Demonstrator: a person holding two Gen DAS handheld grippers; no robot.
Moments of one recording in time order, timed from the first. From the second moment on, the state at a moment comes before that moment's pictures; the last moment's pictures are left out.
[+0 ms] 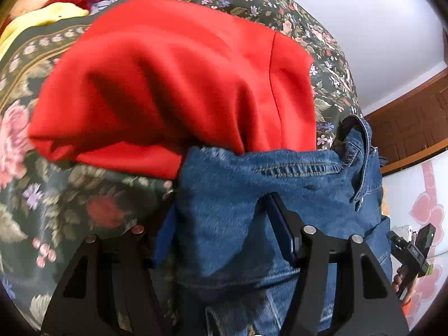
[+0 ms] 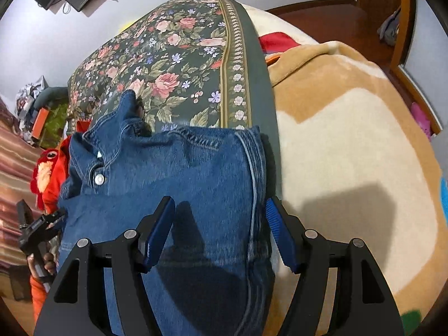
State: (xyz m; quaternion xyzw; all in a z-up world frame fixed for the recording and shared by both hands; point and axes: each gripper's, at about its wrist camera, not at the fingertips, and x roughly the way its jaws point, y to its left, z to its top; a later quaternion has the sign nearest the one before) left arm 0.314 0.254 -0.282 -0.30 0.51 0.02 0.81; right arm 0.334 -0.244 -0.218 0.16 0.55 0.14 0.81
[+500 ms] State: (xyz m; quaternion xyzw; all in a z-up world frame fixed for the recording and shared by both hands) left arm 0.317 0.229 -0.258 -0.25 0.50 0.04 0.83; right arm 0.344 -0.244 -0.214 0.18 0.54 0.15 0.80
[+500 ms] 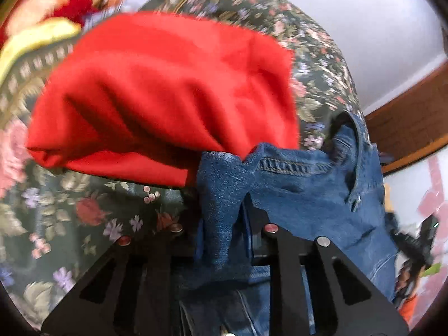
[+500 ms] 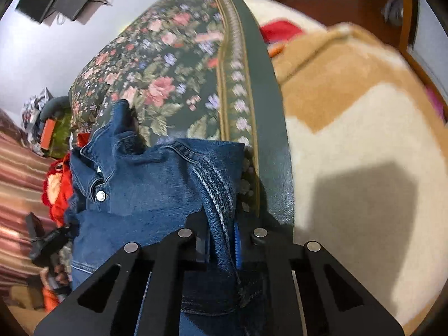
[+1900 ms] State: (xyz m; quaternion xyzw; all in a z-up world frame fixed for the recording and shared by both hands) left arm 0.459 0.274 -0.200 -0.17 0.44 0.09 0.88; right arm 0.491 -0.201 -0.203 0.12 0.49 0.14 0.85
